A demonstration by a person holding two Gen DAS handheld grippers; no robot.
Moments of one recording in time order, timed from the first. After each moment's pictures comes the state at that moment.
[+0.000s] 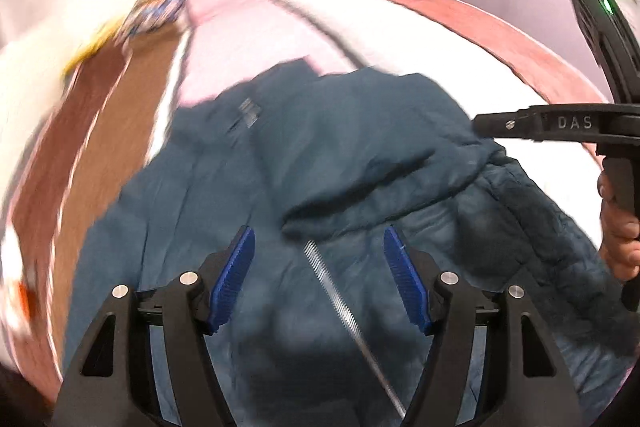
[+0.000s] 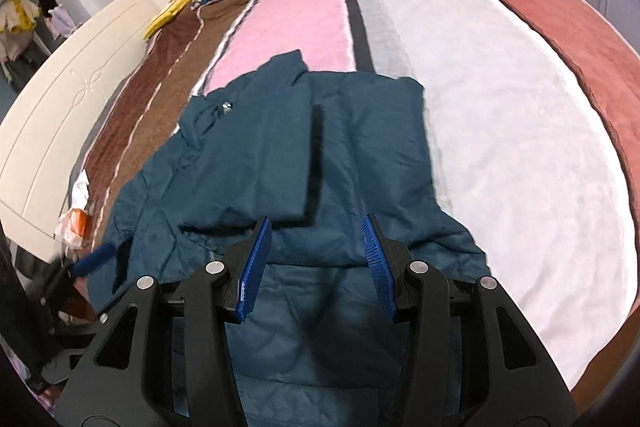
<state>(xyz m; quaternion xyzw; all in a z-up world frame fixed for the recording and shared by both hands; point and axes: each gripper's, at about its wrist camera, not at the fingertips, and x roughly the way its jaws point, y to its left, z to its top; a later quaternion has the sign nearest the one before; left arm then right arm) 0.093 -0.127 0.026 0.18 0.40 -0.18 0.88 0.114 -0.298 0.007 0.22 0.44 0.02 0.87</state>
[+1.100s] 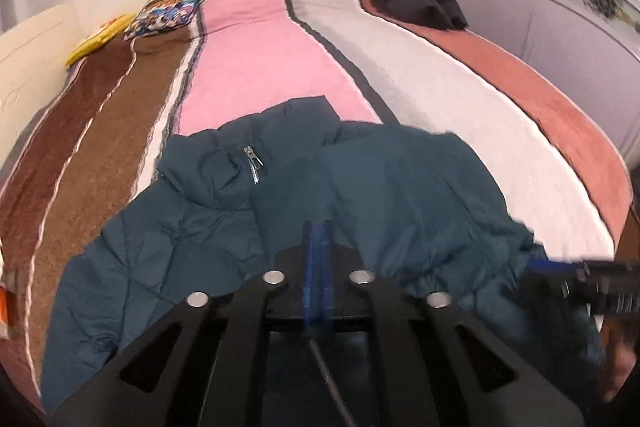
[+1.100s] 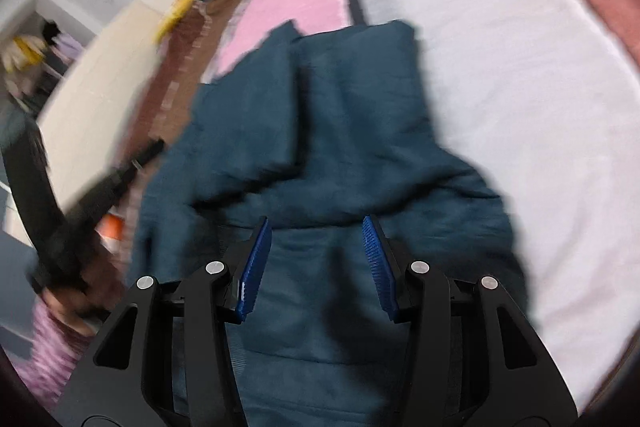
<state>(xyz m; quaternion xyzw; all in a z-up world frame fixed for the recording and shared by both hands) 0.160 -0.125 0.031 0.10 0.38 -0.16 0.90 0.114 -0.310 -0.032 0.35 0.45 0.10 0.81</state>
